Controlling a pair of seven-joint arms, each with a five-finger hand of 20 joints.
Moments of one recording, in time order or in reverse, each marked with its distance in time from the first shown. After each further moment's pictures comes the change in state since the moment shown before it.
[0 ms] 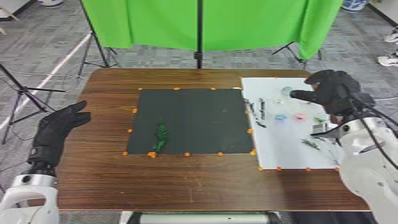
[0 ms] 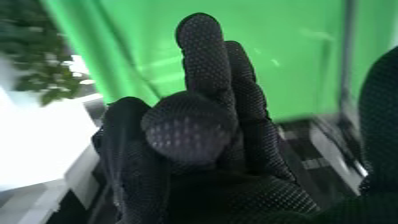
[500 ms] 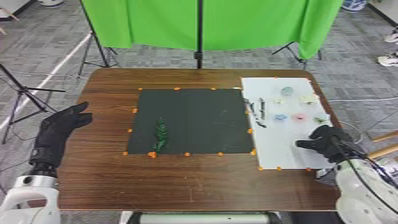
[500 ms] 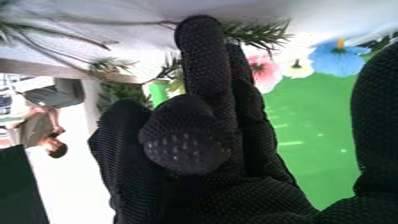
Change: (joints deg) left arm 0.1 -0.8 0.0 0.0 0.3 -0.9 0.1; right arm -10.6 -3.3 0.5 7.9 0.6 -2.9 4.0
